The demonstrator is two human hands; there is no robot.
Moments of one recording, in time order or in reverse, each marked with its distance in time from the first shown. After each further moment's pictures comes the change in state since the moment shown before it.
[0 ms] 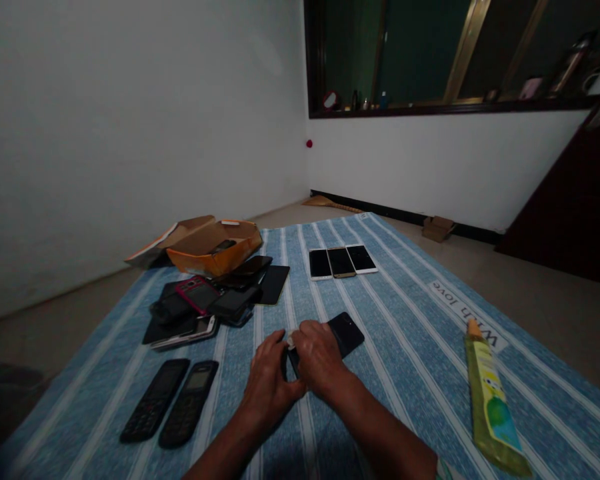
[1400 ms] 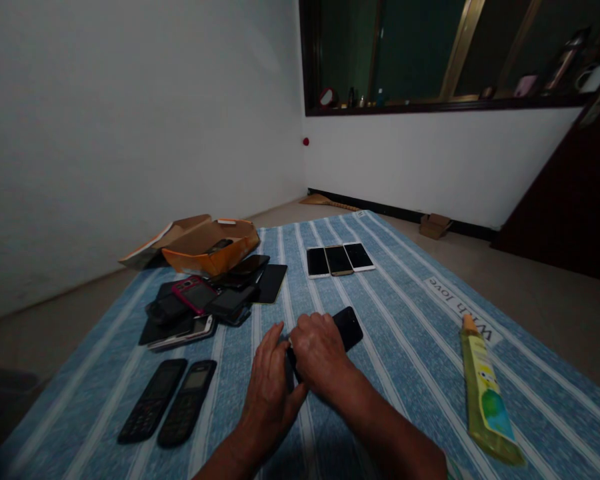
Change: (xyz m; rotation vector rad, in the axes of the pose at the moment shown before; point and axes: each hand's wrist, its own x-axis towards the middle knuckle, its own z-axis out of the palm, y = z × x) left_hand -0.009 0.020 -0.014 0.106 0.171 0.360; right_hand 0.002 -0.014 -0.057 -0.121 -0.151 0.029
